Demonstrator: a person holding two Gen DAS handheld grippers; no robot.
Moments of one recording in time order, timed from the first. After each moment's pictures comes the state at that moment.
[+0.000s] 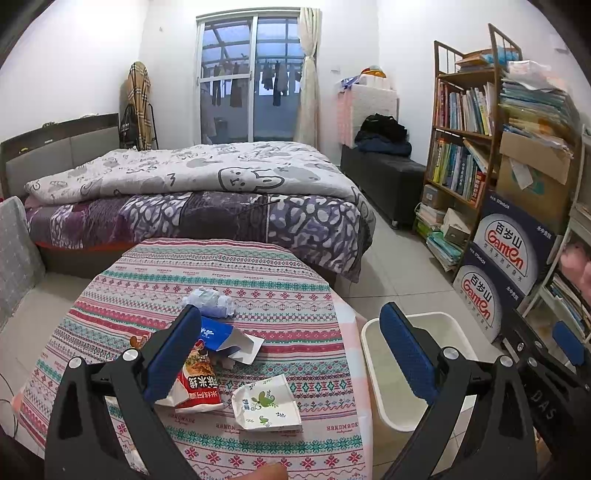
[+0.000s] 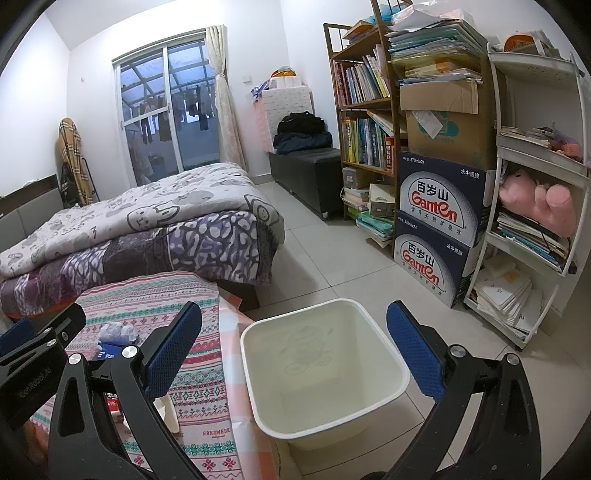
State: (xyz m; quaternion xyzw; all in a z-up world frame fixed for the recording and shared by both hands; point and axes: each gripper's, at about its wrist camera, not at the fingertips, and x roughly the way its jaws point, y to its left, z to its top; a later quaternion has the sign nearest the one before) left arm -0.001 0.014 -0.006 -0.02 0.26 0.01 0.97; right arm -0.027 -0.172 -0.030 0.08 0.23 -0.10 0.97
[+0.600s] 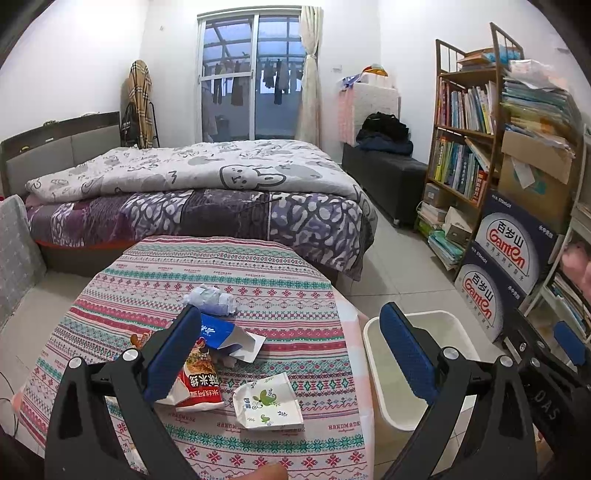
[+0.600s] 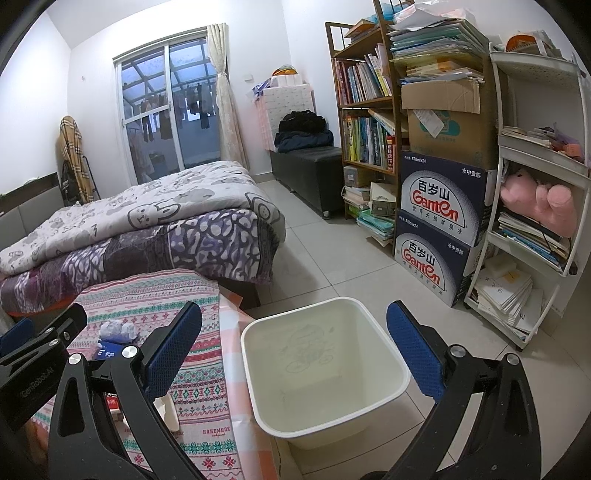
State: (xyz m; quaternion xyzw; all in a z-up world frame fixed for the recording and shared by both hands) left arm -0.001 0.020 -0.013 -0.02 0.26 0.02 0.96; right arm -0.026 -0.172 -0.031 0.08 0.23 -0.10 0.97
